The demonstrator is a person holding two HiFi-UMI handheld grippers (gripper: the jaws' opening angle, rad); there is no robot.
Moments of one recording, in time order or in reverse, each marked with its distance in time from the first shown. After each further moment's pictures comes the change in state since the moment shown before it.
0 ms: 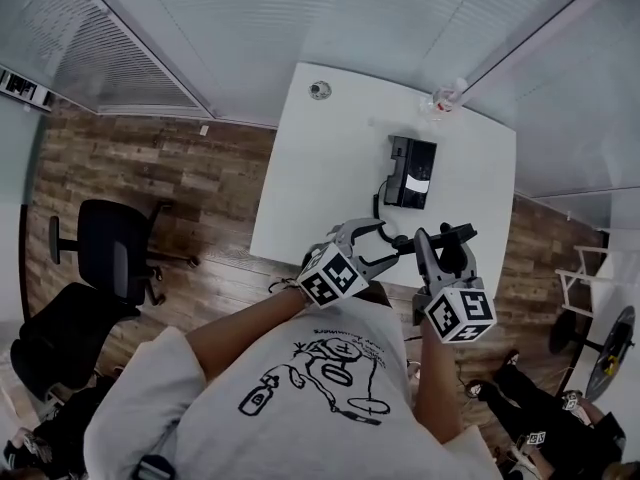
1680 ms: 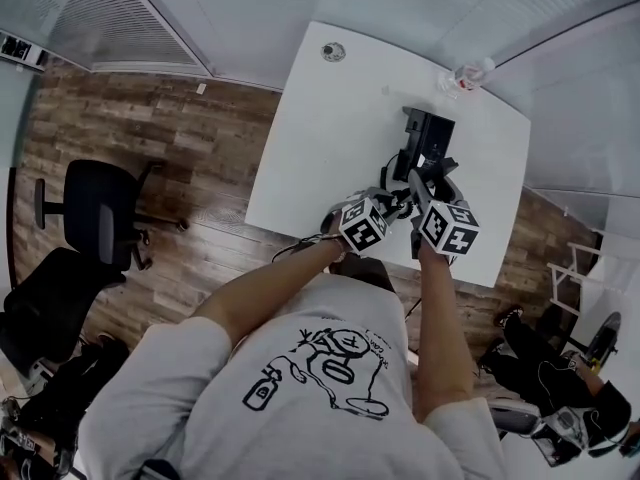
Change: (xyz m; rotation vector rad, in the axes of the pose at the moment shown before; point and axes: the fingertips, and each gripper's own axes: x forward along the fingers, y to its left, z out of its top) left arm 0.098 0.046 -0.131 -0.071 0.281 0.075; right arm 0.125 -0.054 -0.094 -0.030 0.253 -0.041
